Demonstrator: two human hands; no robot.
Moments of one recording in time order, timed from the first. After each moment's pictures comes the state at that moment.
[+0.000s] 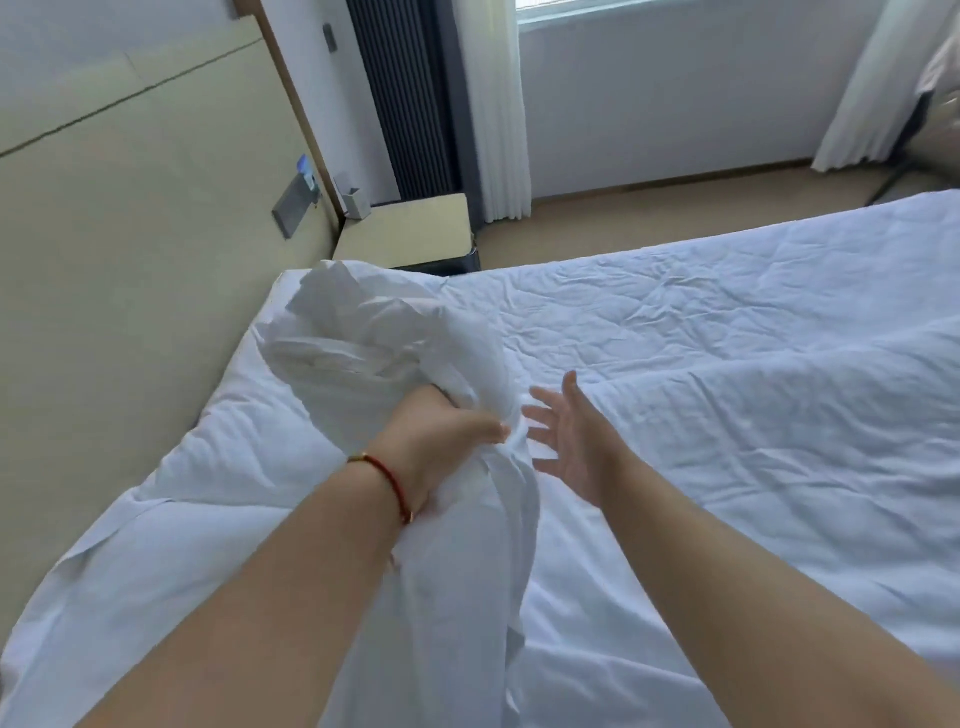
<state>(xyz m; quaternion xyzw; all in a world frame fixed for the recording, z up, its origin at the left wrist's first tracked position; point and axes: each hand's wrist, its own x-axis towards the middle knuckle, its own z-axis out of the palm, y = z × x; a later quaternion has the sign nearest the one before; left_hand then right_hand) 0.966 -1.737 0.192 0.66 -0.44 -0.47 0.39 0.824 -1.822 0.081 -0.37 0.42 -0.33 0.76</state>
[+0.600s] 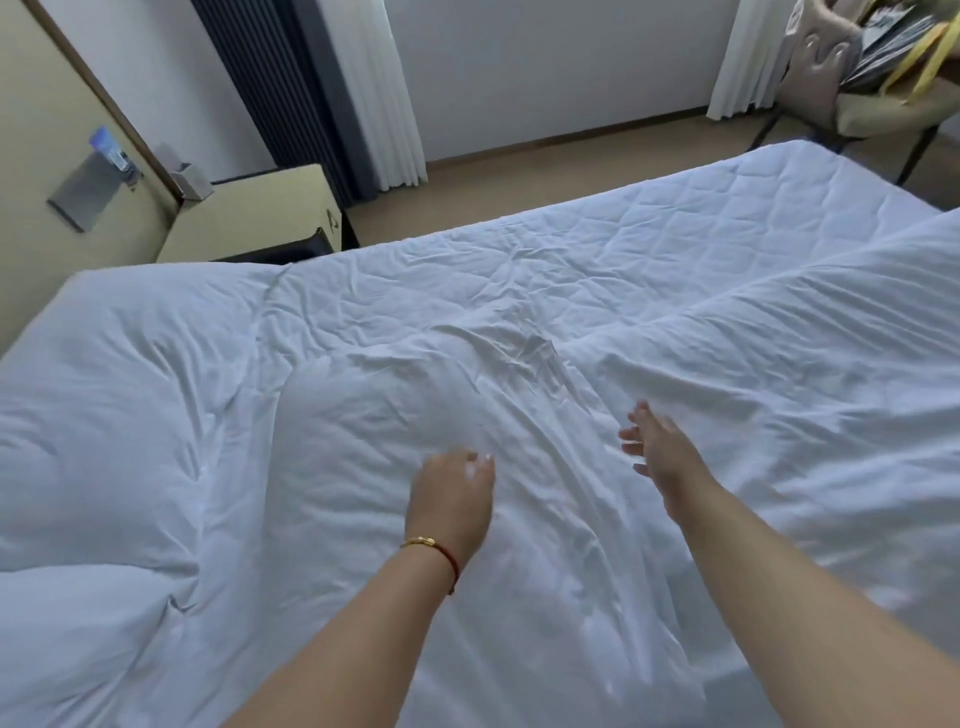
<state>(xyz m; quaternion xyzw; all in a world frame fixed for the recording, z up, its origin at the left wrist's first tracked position) 0.682 -1.830 0.033 0.76 -0.55 -0.29 0.19 0.461 -1.887 0.005 -0.35 0.69 -0.35 0.53</state>
